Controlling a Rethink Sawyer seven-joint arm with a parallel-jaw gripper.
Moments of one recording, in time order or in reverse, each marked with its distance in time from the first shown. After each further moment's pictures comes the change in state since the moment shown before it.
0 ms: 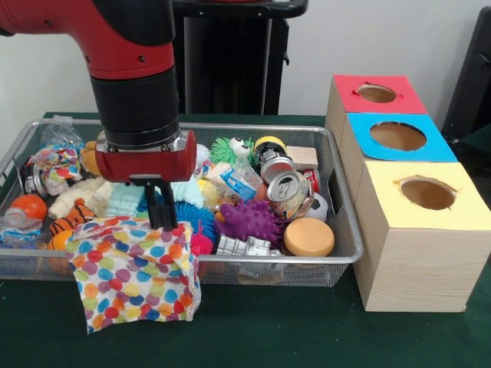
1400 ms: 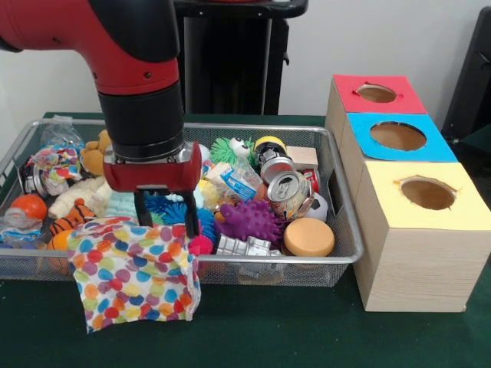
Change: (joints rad) arm 0.001 0.034 0.001 0.000 -0.002 -0.017 0.000
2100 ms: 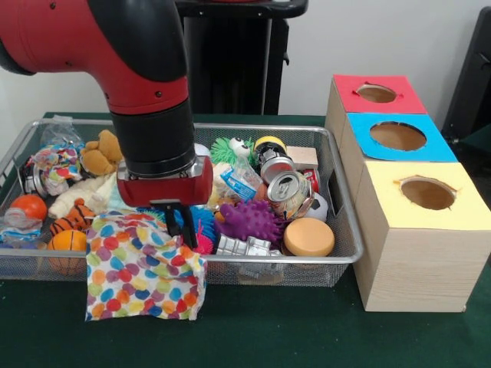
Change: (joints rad) arm -0.008 0.037 0.031 -0.007 0.000 -0.024 0.000
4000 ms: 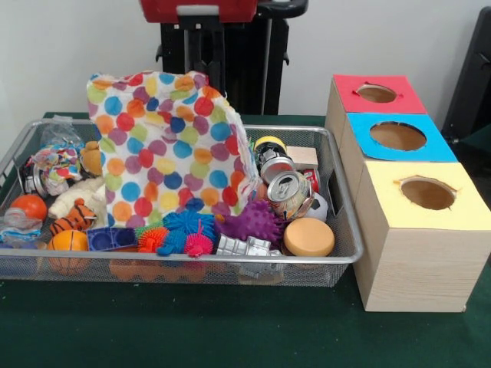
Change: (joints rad) arm 0.104 -0.447 -0.056 0.174 0.074 0.090 0.000
